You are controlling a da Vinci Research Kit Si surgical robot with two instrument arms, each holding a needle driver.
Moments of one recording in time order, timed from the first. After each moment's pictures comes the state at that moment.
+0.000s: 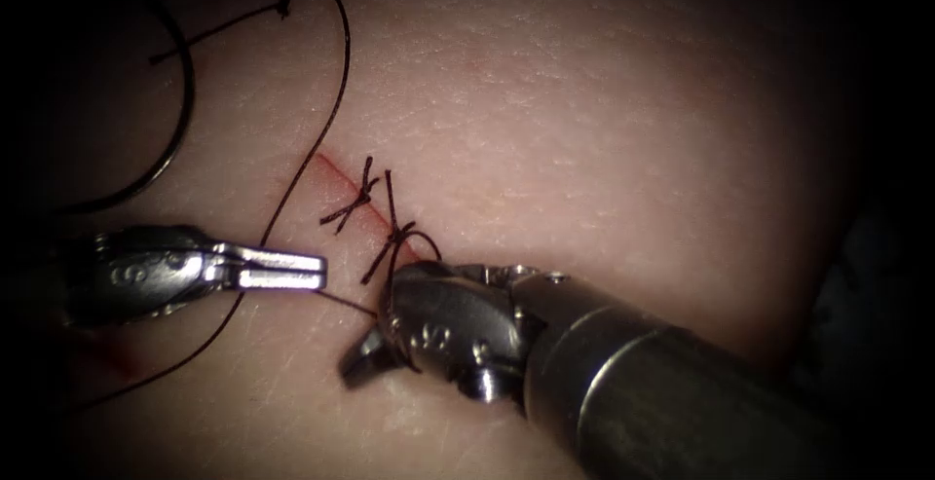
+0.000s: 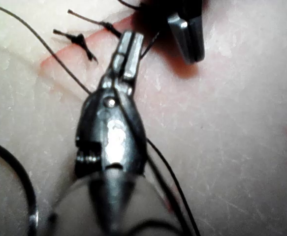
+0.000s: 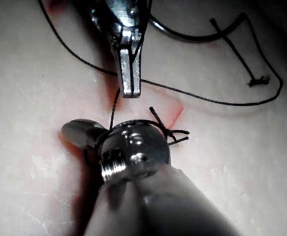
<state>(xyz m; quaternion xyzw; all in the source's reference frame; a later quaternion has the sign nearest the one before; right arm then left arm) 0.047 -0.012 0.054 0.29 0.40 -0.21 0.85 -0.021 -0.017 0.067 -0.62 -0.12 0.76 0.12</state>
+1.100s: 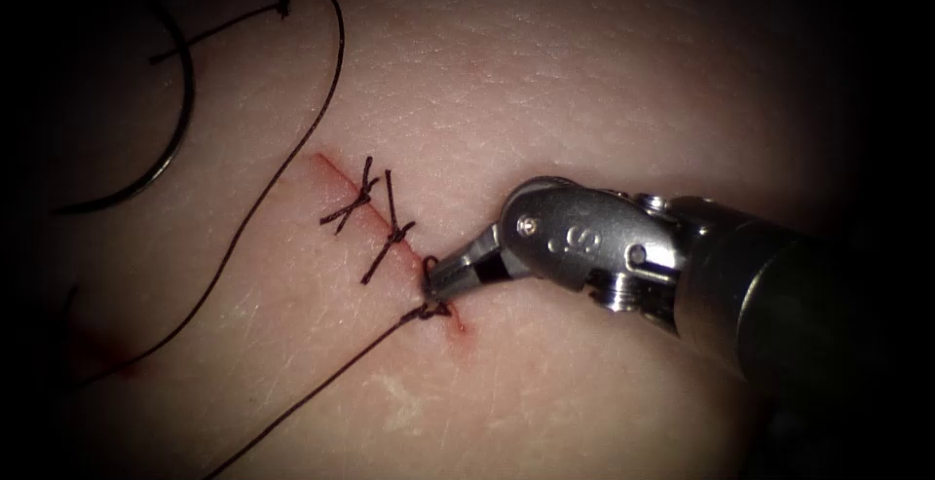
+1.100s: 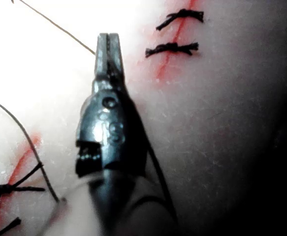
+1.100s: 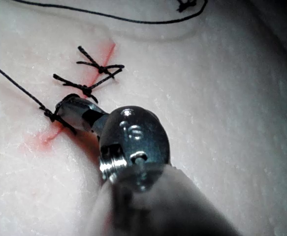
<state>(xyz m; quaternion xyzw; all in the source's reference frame) 0.041 -0.006 0.056 0.24 0.50 -0.09 0.83 -0.017 -0.033 0.057 -0.58 -0.08 0.80 0.10</state>
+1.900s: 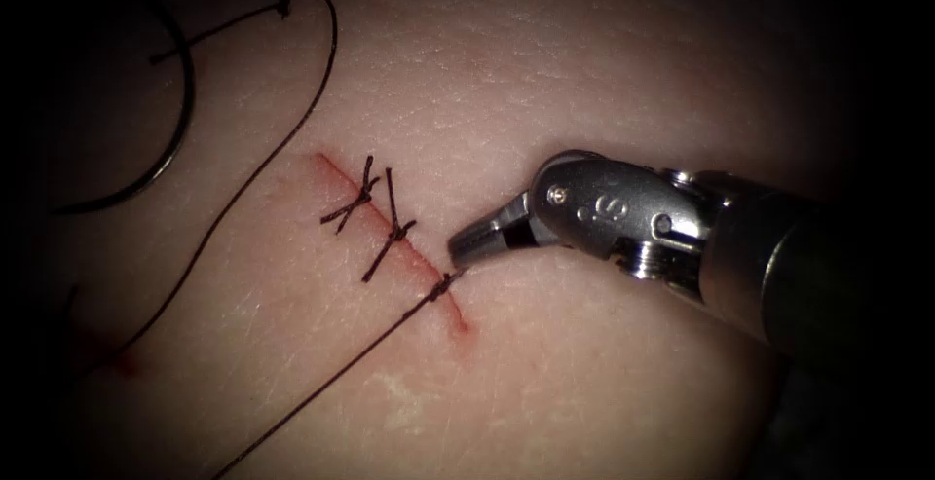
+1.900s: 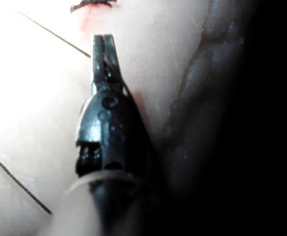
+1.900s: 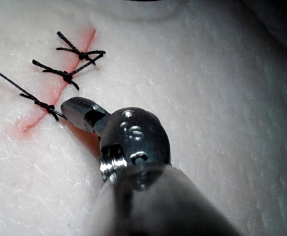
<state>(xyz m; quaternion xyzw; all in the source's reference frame) 0.038 -0.004 0.059 0.22 0.49 -0.06 0.84 -0.011 -0.040 0.053 -0.57 -0.09 0.82 0.08</state>
